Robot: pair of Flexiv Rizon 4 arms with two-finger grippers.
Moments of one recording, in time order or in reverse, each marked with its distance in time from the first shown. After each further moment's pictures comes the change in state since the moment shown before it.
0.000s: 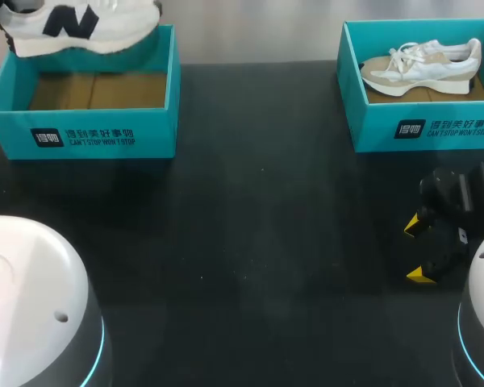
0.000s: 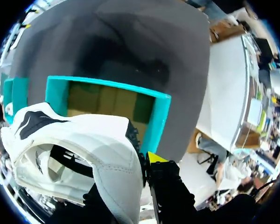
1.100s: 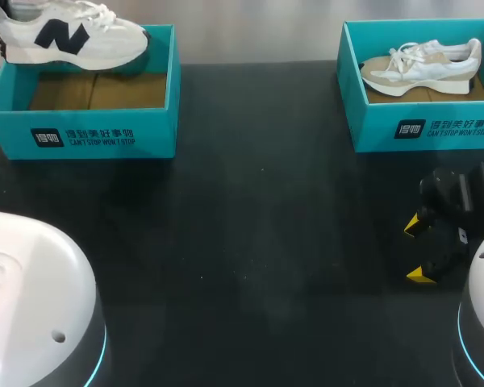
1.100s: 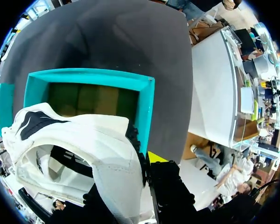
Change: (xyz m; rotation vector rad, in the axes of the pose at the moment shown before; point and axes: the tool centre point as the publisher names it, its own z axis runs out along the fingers) left arm 0.021 0.040 0.056 0.168 0.096 0.069; right arm 0.000 0.000 0.000 0.000 0.000 0.000
